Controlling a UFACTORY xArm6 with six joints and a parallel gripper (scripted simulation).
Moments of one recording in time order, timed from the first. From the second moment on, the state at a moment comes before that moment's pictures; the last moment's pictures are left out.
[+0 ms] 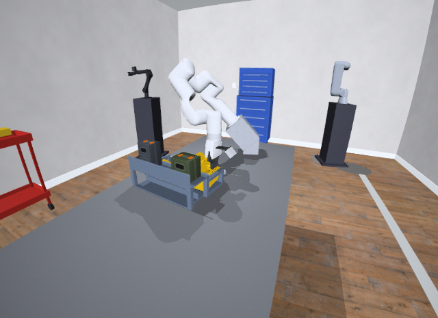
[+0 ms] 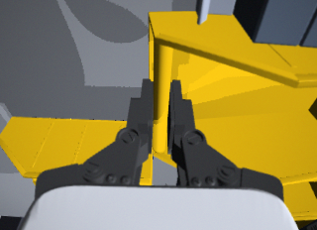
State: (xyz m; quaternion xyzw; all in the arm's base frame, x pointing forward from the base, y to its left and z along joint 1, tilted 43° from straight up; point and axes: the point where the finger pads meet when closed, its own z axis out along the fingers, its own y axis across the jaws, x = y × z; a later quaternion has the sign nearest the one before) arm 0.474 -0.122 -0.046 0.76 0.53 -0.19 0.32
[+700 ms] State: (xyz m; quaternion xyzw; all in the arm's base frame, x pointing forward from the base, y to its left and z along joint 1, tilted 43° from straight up) arm 0.419 -0.109 -0.063 0.76 0.53 -0.18 0.32
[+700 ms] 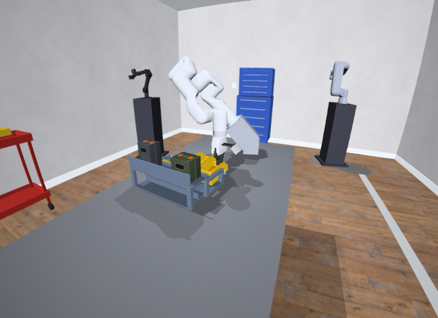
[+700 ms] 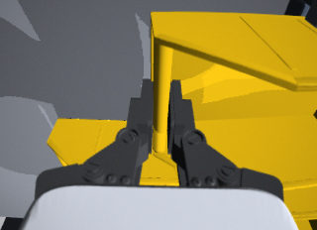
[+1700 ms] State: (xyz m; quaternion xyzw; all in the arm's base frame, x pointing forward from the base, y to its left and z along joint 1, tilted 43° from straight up) arm 0.376 -0.099 -0.076 0.76 0.53 -0.18 0.32
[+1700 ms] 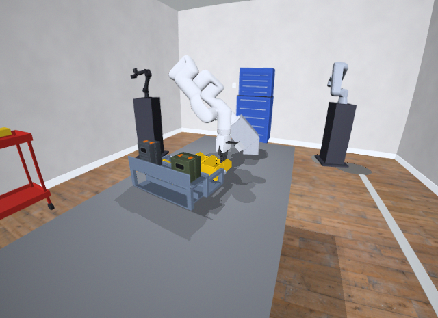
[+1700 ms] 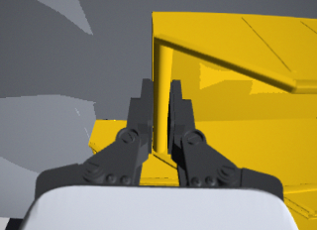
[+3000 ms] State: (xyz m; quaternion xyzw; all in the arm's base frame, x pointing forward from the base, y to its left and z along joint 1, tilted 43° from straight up) arm 0.366 -0.096 -0.079 0.76 0.53 -0.18 0.32
